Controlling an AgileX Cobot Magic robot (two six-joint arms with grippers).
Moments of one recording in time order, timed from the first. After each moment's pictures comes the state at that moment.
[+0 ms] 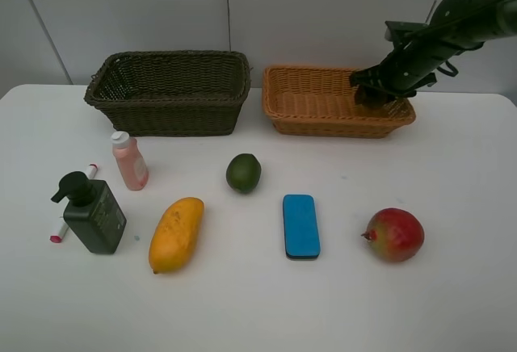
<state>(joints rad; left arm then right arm) 0.06 -0.01 -0.50 -0.09 1.05 0.13 0.05 2.15 -1.55 0.21 0.54 -0.25</state>
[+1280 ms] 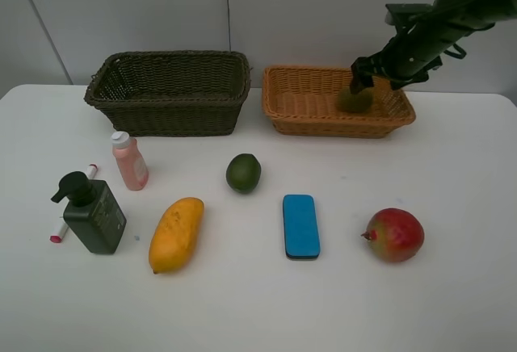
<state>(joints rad) 0.06 -0.01 -0.50 -0.09 1.05 0.13 0.09 2.07 -1.54 0.13 0.60 -0.25</state>
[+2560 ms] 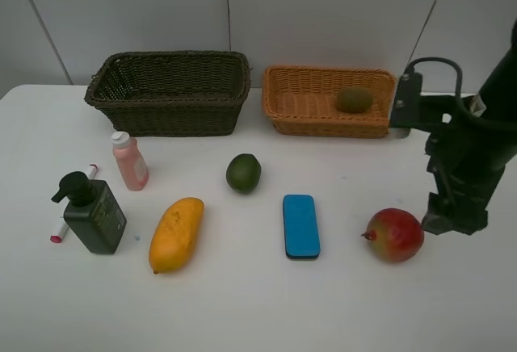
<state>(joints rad) 0.06 -0.01 -0.50 -0.09 1.05 0.13 0.40 1.40 -0.81 -0.18 0.97 -0.68</state>
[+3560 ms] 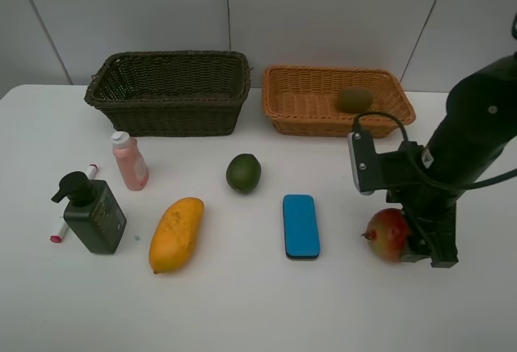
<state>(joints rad) 0.06 -0.01 -0.50 -0.09 1.05 0.13 0.44 1.60 -0.72 -0.18 0.71 -0.91</state>
